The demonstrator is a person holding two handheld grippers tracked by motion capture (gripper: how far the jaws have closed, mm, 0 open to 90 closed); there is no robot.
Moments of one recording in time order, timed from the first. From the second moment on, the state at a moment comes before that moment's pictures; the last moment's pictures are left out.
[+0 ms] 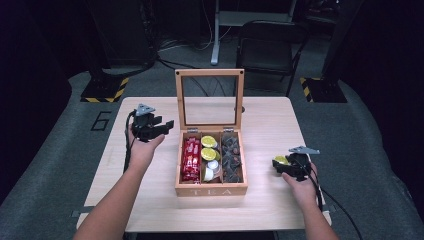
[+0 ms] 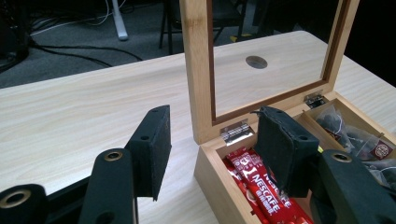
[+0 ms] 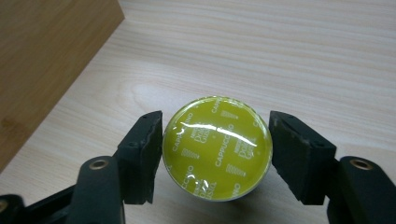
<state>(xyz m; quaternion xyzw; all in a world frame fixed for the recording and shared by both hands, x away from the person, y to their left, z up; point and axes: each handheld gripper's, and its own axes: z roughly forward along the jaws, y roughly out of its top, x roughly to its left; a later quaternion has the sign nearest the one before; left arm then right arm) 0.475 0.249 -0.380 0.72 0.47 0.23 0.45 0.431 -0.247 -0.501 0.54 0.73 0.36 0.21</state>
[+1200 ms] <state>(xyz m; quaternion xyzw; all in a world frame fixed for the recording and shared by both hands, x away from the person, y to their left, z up) 0.474 0.249 -0.380 0.73 0.47 0.23 0.44 0.422 -0.236 -0.483 0.51 0.74 0.36 0.25</state>
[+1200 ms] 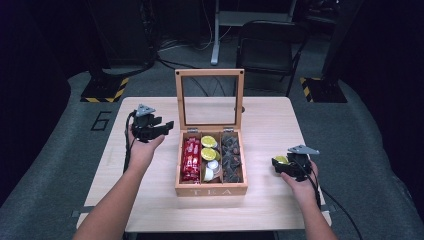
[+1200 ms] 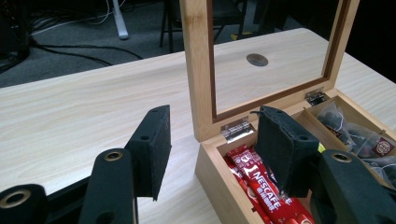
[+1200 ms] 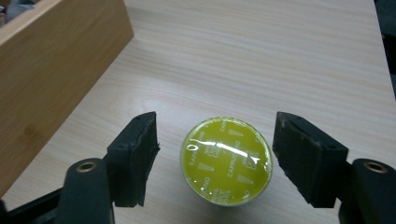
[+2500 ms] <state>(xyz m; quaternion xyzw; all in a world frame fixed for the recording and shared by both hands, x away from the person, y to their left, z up) 0.476 0.247 -0.377 0.73 0.47 0.23 0.45 0.459 -0.168 -0.391 0.39 0.80 0.40 0.22</state>
